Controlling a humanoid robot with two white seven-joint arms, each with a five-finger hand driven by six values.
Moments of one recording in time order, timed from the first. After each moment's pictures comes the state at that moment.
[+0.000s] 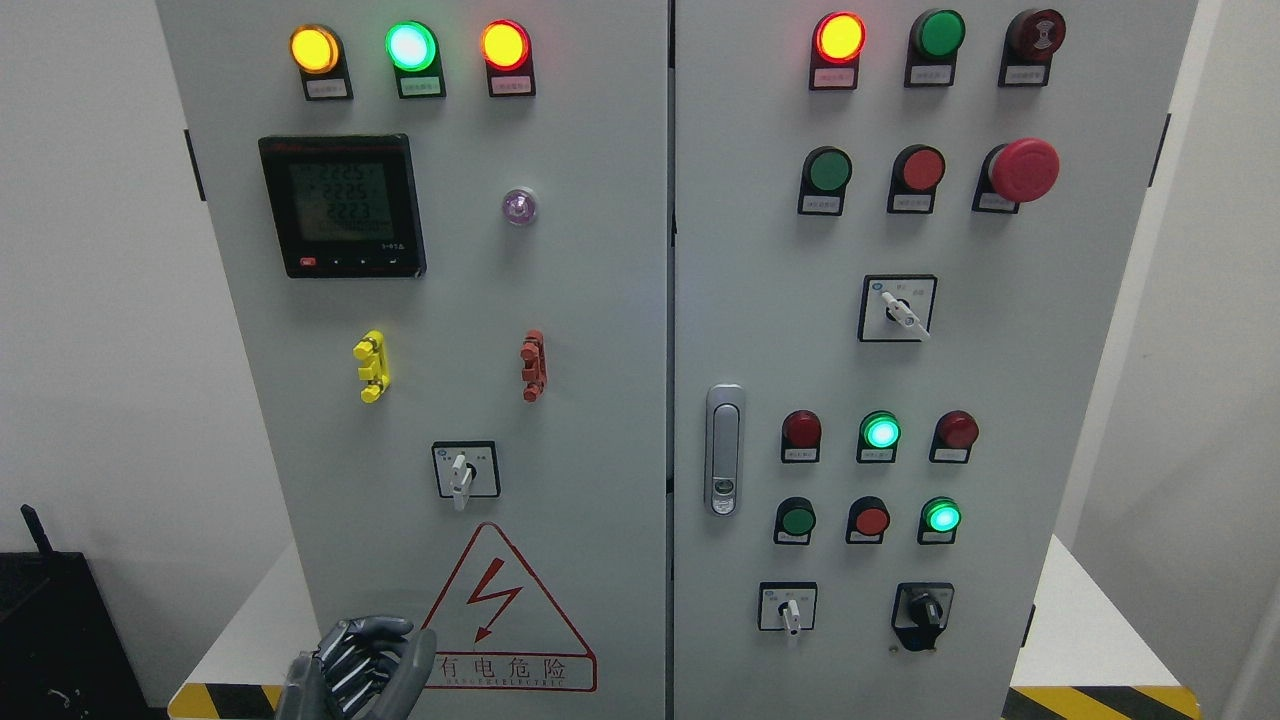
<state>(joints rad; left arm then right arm) -0.06 0.00 -0.01 -2.01 0.04 0.28 0.20 0.07 0.12 -0.08 -0.11 0.15 0.12 0.01</state>
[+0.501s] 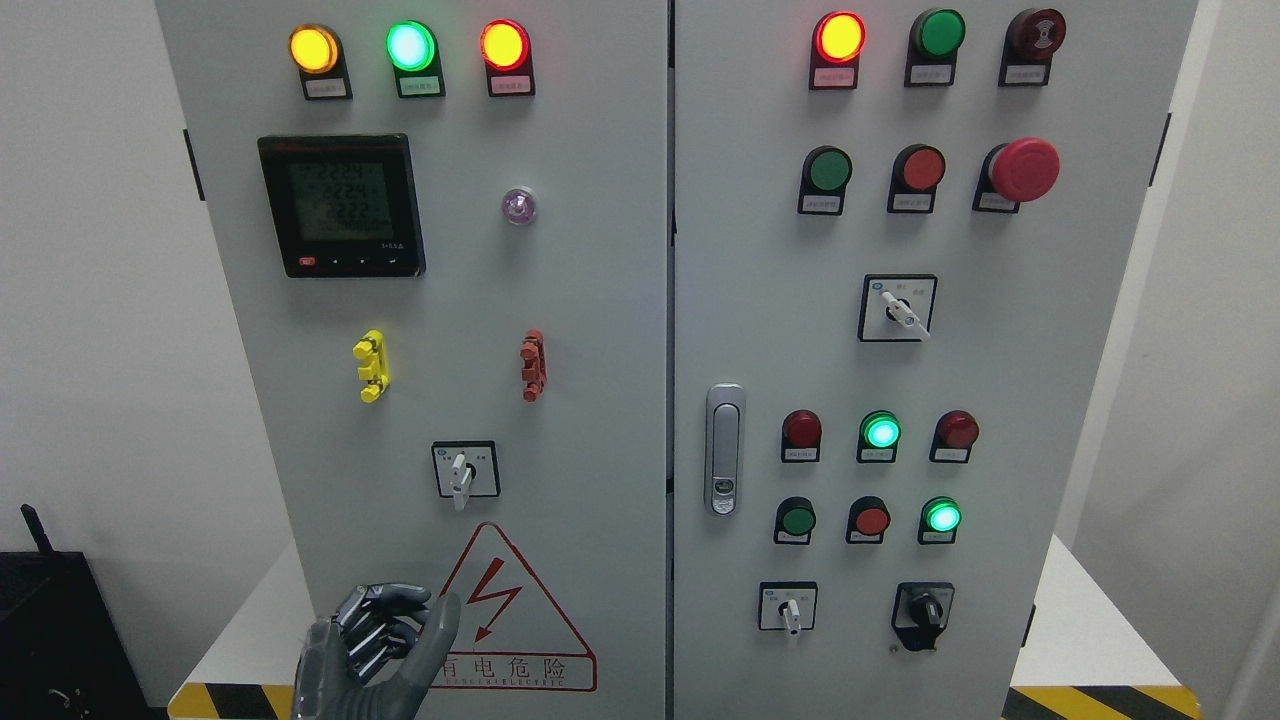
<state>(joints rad) -0.12 -0.06 -0.03 -2.01 -0.07 0.32 0.21 0.07 0.12 -0.08 -0.11 0.15 0.12 0.01</state>
